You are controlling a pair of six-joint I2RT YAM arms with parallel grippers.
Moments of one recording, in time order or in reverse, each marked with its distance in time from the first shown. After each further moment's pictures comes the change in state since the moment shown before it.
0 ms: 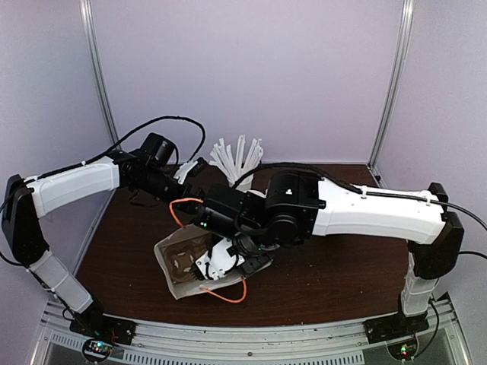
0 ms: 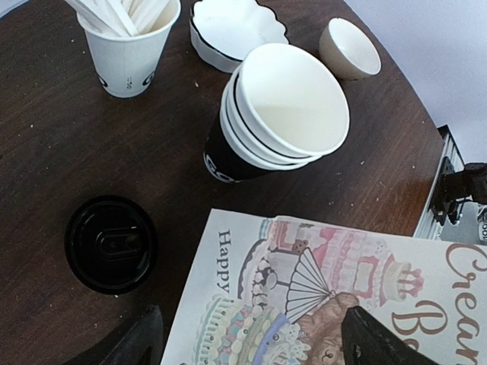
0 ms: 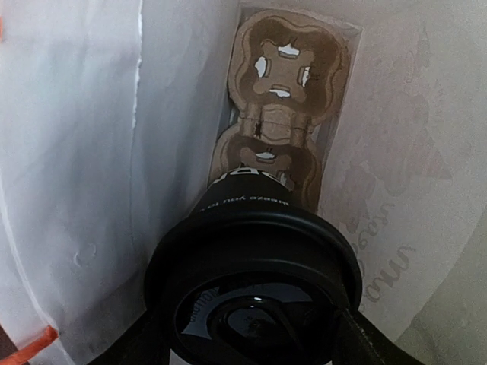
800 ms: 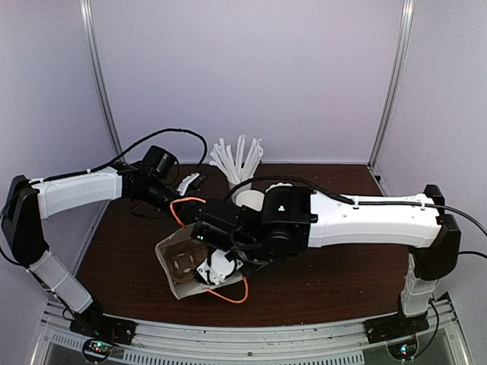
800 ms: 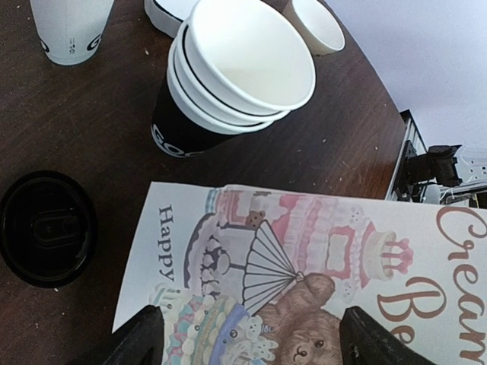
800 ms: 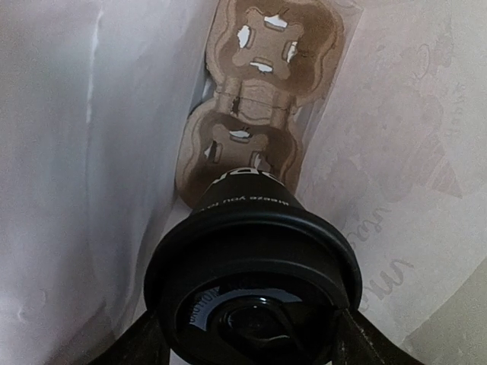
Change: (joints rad) left arm 0.000 0.002 -0.115 0.083 0.167 -0.042; right arm 0.021 0.001 -0.097 0.111 0.154 -0.118
